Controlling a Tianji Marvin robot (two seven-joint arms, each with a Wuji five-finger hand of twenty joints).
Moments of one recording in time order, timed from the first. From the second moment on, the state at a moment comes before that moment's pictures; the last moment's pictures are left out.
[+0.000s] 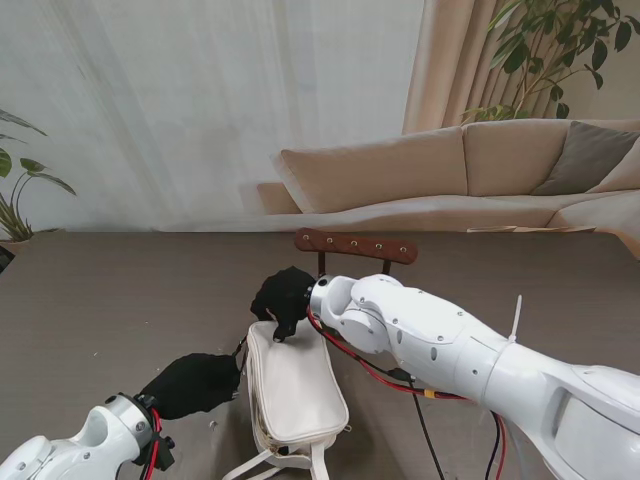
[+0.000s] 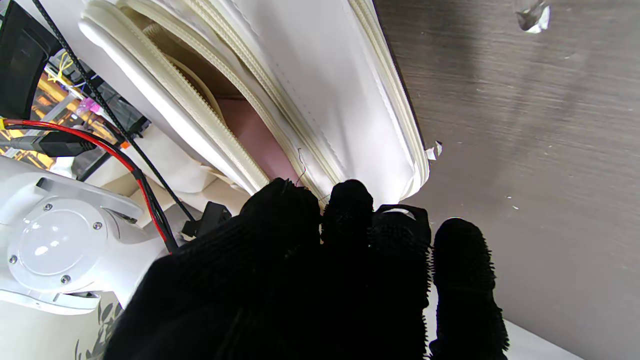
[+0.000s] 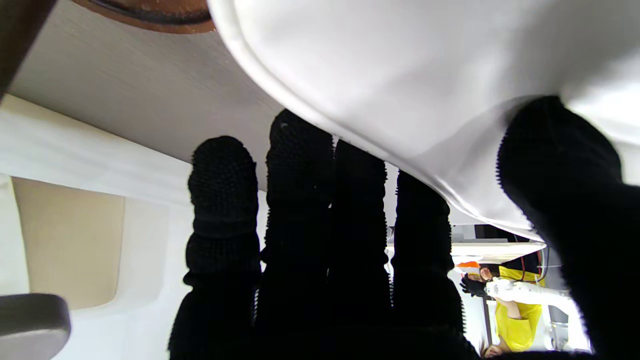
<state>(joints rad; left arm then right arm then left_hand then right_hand) 2.02 -1.05 -1.49 -1.99 0.60 -0.14 -0.23 -0.69 -1.28 0.24 -1.07 -0.72 -0.23 -0.04 0.98 -0.44 0.72 -0.28 0.68 0.25 0.99 0.80 1.04 0.24 0.61 1.21 0.93 0.25 0.90 1.53 0.31 0.38 1.26 0.74 0.28 -0.96 1.34 -0.46 0.89 -0.23 0.97 0.29 1.15 -0.08 0.70 0.68 1.18 -0.01 0.85 0.59 0.84 0.10 1.23 0.55</state>
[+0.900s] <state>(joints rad) 2.16 -1.06 -1.56 -2.10 0.66 -0.17 -0.18 -0.65 -1.28 0.22 -1.06 -0.66 -0.13 0.08 0.98 -0.43 0.72 -0.27 0.66 0.27 0.92 0.81 1.04 0.24 0.61 1.21 0.93 0.25 0.90 1.53 0.31 0.38 1.26 0.74 0.29 -0.99 1.38 -0.45 0.95 -0.26 1.09 0.43 1.22 -0.07 0.74 0.74 1.28 -0.02 0.99 0.65 0.85 0.07 1.27 0.55</state>
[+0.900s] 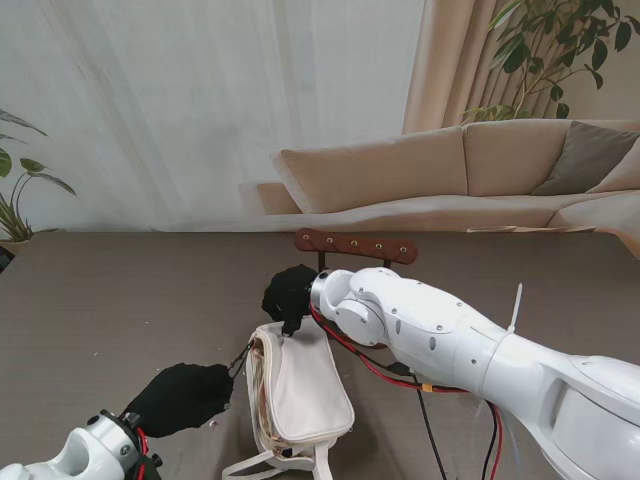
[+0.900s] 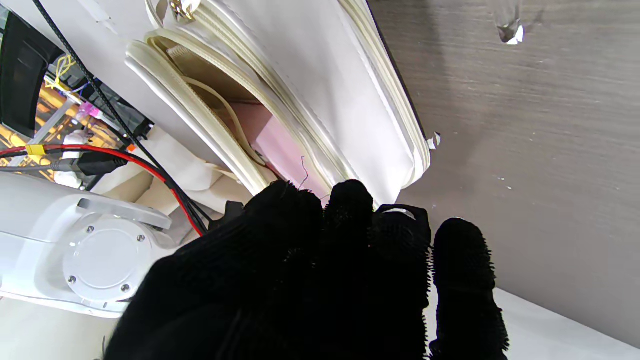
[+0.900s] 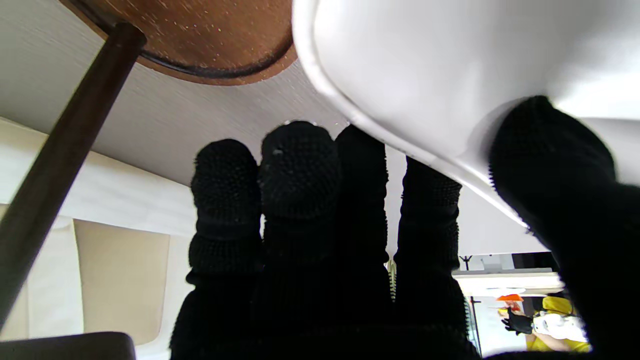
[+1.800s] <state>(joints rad) 2.09 -1.09 -1.58 -2.03 0.66 -0.12 -0.07 -0.73 -1.18 0.31 -1.25 -0.73 0.01 0.18 0.98 -0.44 0.72 -0.28 0.67 0.18 0.95 0.81 1.05 0.24 0.61 1.20 0.93 0.26 0.90 1.53 0.31 0.38 1.26 0.74 0.33 -0.99 1.39 -0.40 0.93 -0.26 1.08 0.44 1.23 -0.06 0.75 0.77 1.28 -0.03 1.03 0.66 0.85 0.07 1.27 0.55</state>
